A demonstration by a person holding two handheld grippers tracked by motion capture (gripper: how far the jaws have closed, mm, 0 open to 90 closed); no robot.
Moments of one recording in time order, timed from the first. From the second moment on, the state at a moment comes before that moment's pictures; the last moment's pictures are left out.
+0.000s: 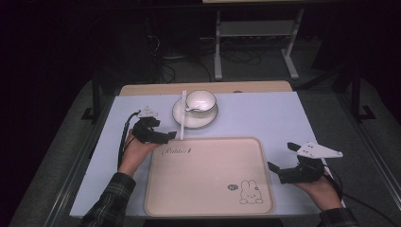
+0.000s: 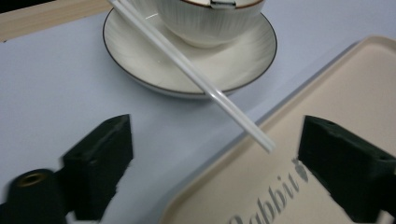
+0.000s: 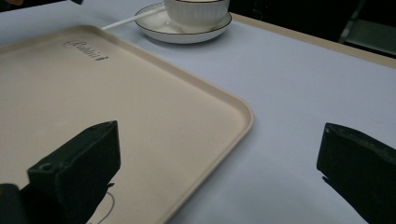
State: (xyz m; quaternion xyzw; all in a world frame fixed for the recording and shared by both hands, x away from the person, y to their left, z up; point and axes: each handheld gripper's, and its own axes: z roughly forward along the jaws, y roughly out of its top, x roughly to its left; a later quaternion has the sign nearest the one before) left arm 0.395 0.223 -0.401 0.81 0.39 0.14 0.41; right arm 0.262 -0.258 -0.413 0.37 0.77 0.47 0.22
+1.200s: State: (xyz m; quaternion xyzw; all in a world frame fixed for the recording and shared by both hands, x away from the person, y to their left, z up) left arm 0.484 0.166 -0.426 0.83 0.43 0.16 0.31; right arm 0.262 -0.263 -0.411 0.37 0.76 0.49 0.22
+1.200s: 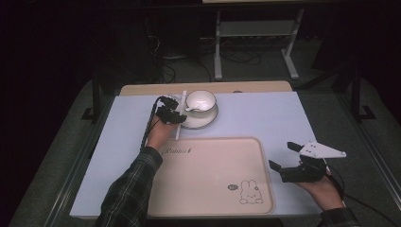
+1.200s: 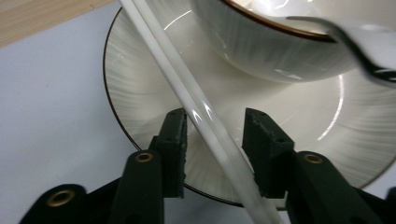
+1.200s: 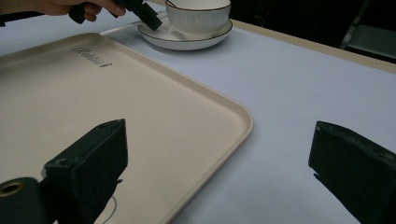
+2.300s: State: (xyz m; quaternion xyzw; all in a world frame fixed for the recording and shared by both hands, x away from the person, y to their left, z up) left arm 0.495 0.181 -0.405 0.82 0.44 0.17 0.32; right arm 0.261 -0.264 -0.411 0.36 0.76 0.49 0.22
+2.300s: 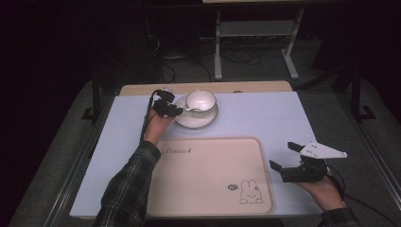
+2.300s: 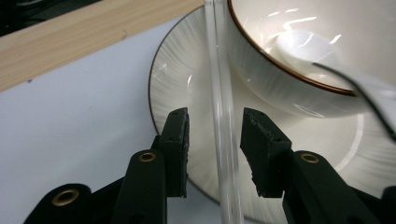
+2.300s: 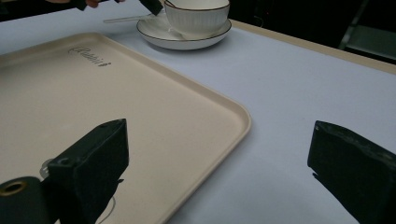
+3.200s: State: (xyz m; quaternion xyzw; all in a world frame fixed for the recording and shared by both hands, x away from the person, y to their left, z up) left arm 0.465 0.213 -0.413 0.81 0.45 0.11 0.37; right arm 0.261 -0.262 -0.411 0.36 0.77 0.48 0.22
